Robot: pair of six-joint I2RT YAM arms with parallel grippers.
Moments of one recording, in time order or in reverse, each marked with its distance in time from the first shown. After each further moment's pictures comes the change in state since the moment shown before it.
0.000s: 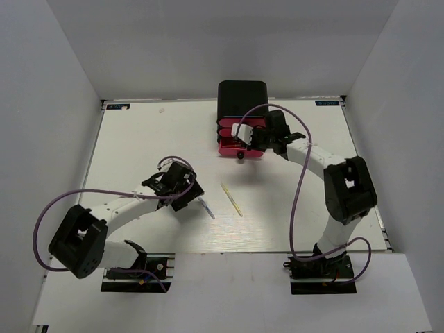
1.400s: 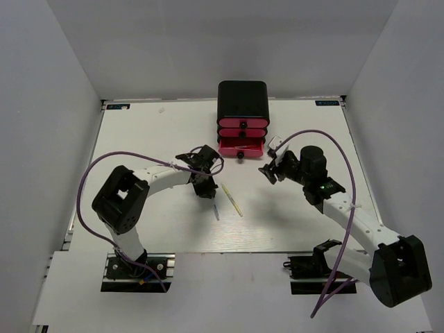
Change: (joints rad) left arm -0.069 0.474 0.430 -0.230 0.093 0.117; right arm -0.031 -0.726 -0.629 0.280 -0.018 0.634
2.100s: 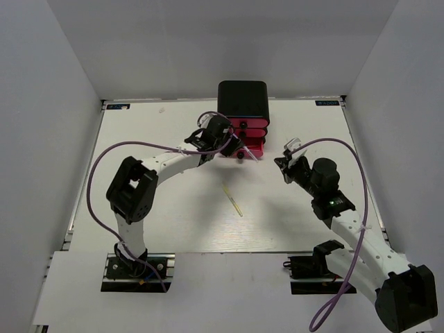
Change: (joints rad) left arm 0.011 0.126 0.299 0.467 -0.032 -0.331; right arm -0.020 -0.219 -0.127 0.065 0.145 0.151
